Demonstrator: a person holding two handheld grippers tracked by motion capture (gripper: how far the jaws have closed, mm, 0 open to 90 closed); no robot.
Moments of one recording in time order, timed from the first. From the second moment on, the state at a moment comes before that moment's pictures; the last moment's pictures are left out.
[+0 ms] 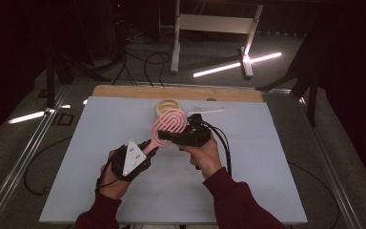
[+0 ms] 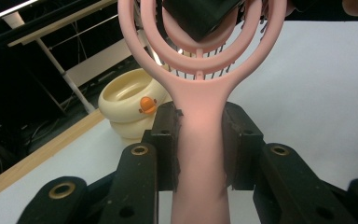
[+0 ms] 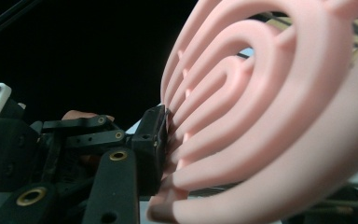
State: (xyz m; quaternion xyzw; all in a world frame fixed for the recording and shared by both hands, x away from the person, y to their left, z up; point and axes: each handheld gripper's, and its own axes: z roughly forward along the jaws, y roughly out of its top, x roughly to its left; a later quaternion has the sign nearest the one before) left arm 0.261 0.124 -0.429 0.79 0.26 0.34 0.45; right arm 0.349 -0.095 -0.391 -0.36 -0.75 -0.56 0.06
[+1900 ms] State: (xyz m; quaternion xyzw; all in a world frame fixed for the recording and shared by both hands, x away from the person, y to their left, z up) left arm 0.258 0.204 -0.456 0.74 0.38 0.28 0.48; right arm 0.344 -0.088 -0.389 -0.34 -0.77 -0.55 0.04
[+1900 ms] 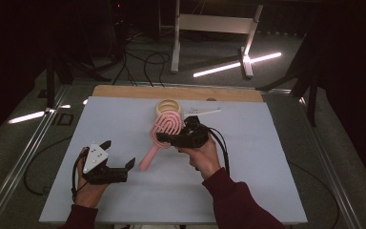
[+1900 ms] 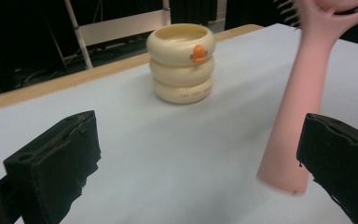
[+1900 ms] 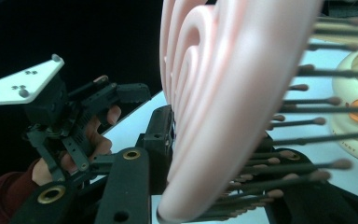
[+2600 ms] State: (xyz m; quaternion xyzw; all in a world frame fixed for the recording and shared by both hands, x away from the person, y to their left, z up) left arm 0.240 0.233 -0.492 0.73 0.42 0.27 0.47; right arm 0.345 -0.093 -0.372 -0.33 -0.77 -0.55 0.02
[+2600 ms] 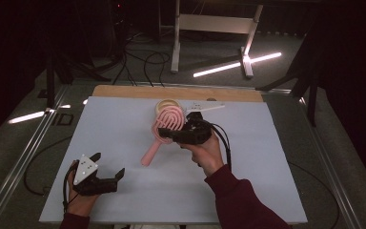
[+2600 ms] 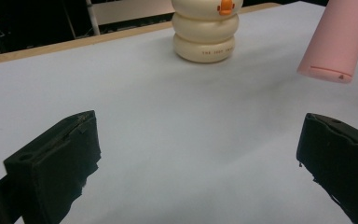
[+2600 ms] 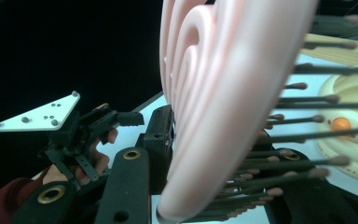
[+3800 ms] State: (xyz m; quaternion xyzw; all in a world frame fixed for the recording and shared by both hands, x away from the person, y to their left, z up) left arm 0.243 0.229 -0.500 0.72 0.43 0.28 0.47; right arm 0.365 -0.093 -0.358 -0.34 -0.76 -0.55 0.02
